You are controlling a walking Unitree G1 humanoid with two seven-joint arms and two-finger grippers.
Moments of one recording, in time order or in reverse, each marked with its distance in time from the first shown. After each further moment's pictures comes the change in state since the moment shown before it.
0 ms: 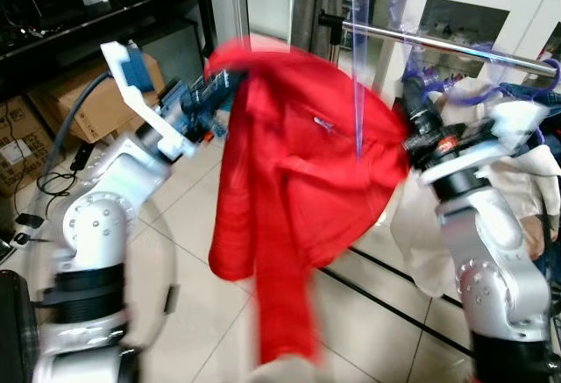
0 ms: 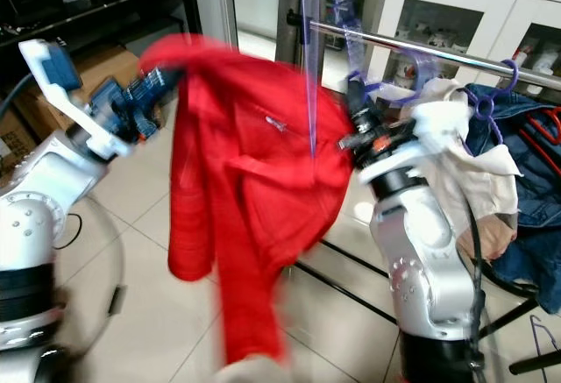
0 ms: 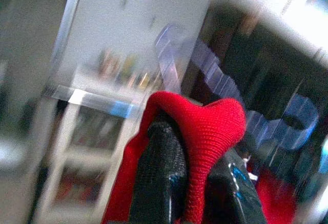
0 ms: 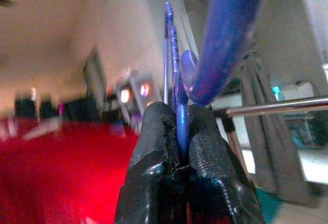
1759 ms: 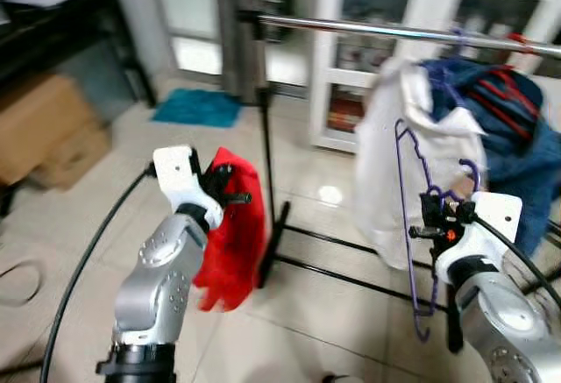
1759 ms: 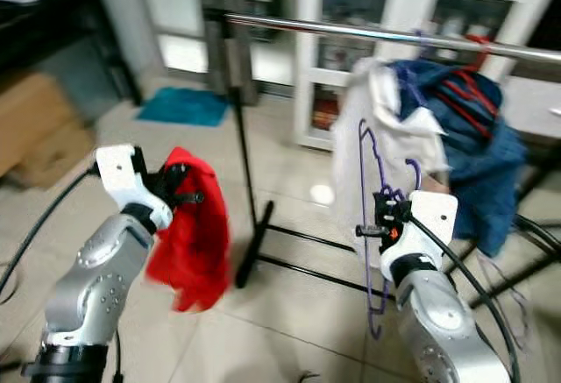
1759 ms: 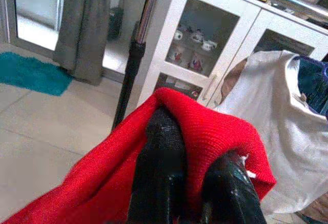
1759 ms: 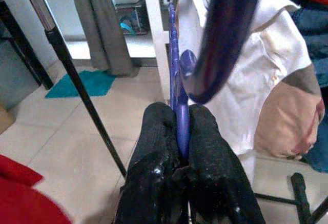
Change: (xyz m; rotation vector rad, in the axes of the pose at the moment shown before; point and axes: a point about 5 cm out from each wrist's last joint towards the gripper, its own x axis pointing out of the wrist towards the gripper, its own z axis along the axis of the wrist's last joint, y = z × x) left arm -0.030 0.009 -0.100 0.038 0.115 0.716; right arm -0.098 -0.027 -0.046 -0.323 0.558 -0.372
